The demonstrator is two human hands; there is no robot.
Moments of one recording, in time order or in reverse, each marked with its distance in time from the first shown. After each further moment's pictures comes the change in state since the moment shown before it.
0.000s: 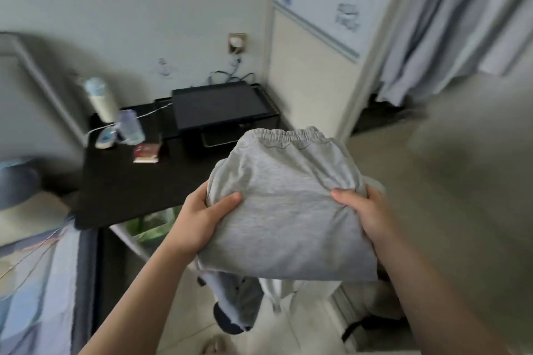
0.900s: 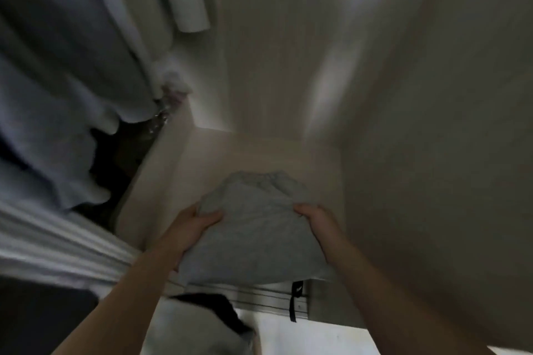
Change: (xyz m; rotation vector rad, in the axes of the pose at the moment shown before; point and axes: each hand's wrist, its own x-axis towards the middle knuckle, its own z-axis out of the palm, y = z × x) left_hand 0.347 -0.085 0.456 0.358 -0.910 -0.454; right_hand 0.134 0.103 -0.330 0.427 1.030 0.374
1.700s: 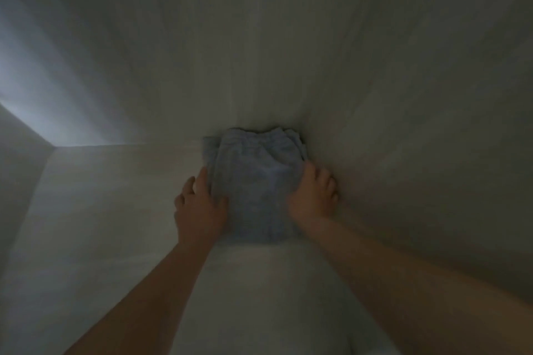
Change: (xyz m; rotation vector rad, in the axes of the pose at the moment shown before) left_hand 0.316 -0.036 0.188 0.846 0.184 0.303; right_hand 0.269 -0.005 -0.068 -1.005 0.580 -0.104
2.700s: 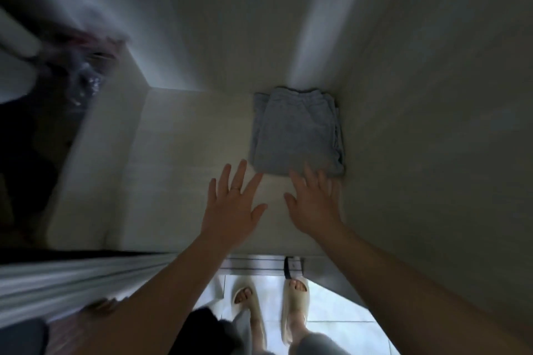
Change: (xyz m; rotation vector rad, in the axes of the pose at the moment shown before) left_hand -0.185 -0.037 -0.085 0.551 -0.133 0.364; right_hand -0.176 0.022 -0.013 -0.249 -0.246 -0.465
